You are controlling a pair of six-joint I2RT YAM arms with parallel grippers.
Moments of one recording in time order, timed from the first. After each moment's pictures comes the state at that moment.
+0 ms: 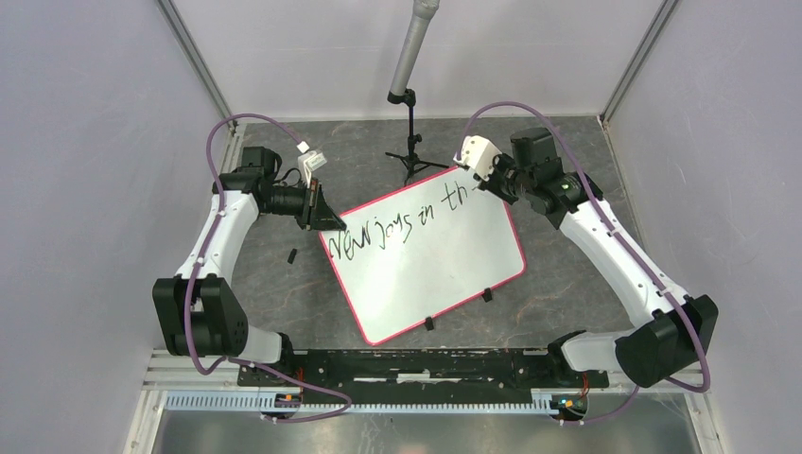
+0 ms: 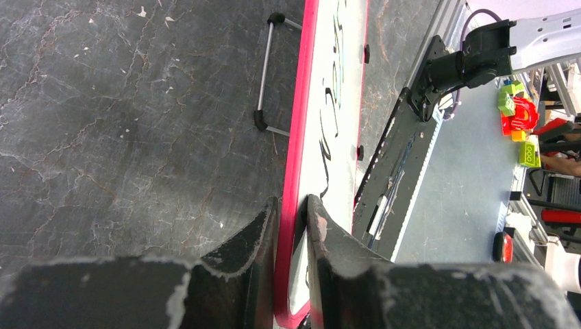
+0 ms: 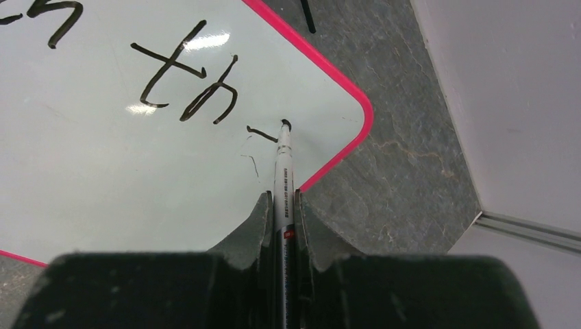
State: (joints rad) left arm 0.00 1.43 1.20 -0.96 1.04 0.46; right arm 0.42 1.33 1.30 -0.65 -0.12 -0.73
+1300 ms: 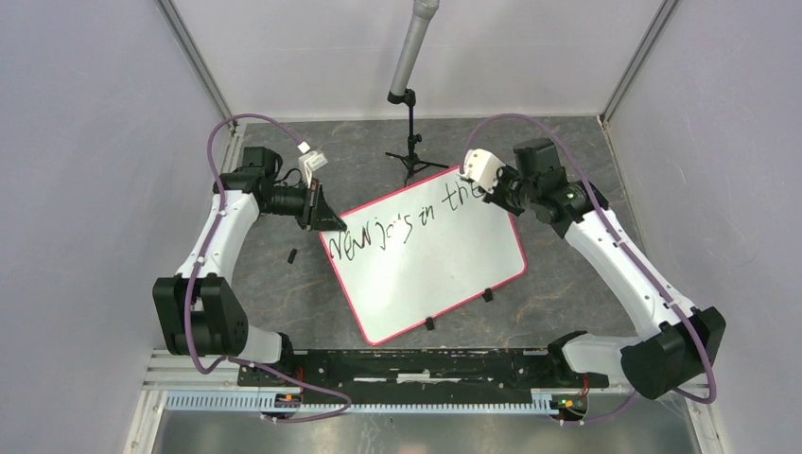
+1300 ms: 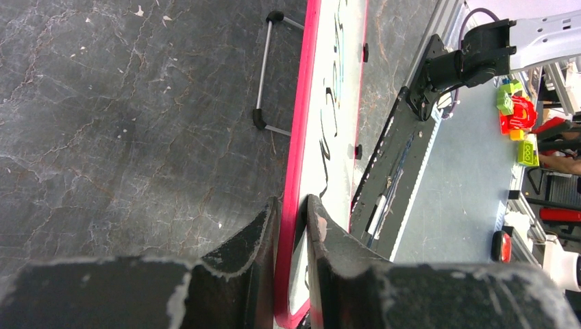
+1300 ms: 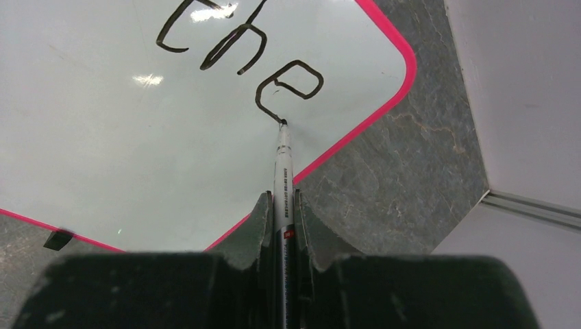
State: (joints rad) left arm 0.00 1.43 1.20 -0.97 1.04 0.46; right arm 0.42 1.26 1.24 -0.71 -0.10 -0.75
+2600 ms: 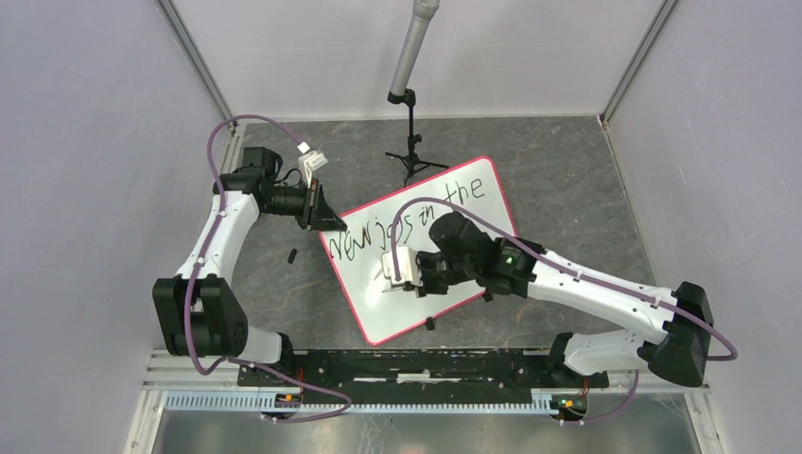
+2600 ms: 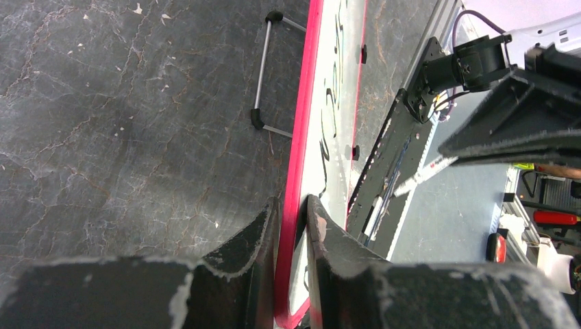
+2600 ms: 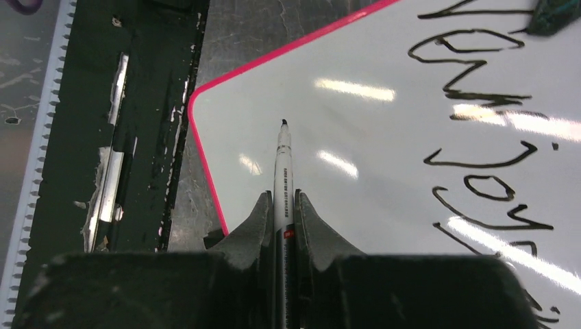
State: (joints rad) left arm 0.00 1.43 1.19 -0.96 1.04 0.43; right arm 1.08 1.26 1.06 -0.48 -0.36 -0.58
